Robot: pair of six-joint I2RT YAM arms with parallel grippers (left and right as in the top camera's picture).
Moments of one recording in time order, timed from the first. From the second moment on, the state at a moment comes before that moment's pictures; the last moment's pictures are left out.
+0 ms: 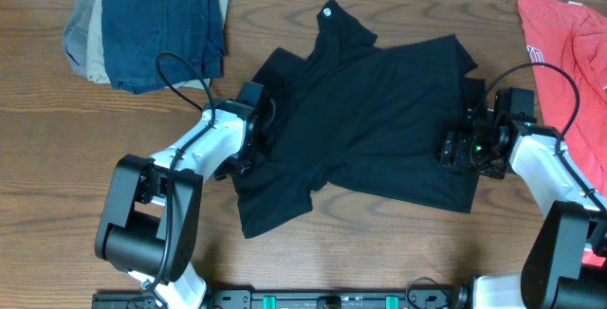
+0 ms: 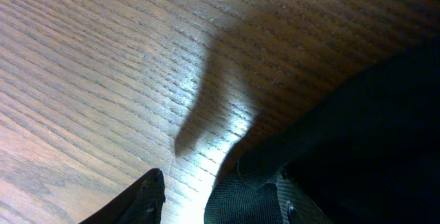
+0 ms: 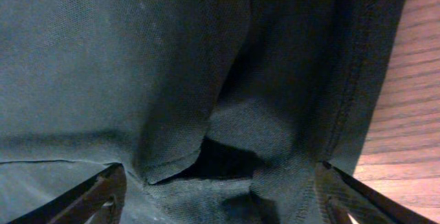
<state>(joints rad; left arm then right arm) -0.32 1.82 1.05 -0.87 -0.19 -0.72 -0.17 1.60 0.86 -0.64 -0.19 0.09</state>
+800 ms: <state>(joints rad) -0.32 1.78 0.99 -0.78 -0.19 -0.73 -0.26 1.60 0.87 -0.60 -0.18 0.23</state>
